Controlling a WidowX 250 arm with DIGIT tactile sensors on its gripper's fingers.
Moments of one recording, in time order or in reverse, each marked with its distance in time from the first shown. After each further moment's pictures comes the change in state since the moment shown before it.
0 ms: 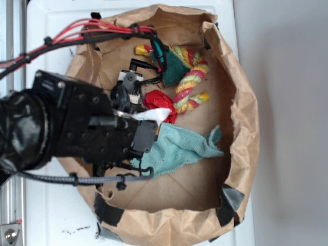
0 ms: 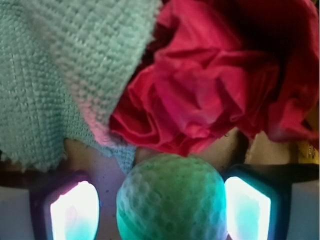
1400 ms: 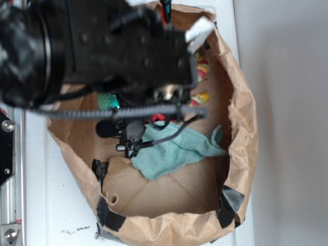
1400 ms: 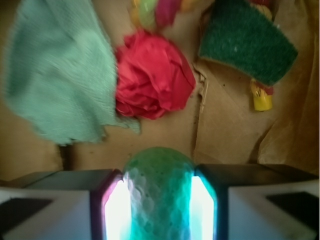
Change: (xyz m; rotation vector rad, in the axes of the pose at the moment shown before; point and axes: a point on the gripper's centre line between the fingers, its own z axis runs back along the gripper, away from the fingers) arm -0.004 0.047 0.069 -0.231 0.201 0.355
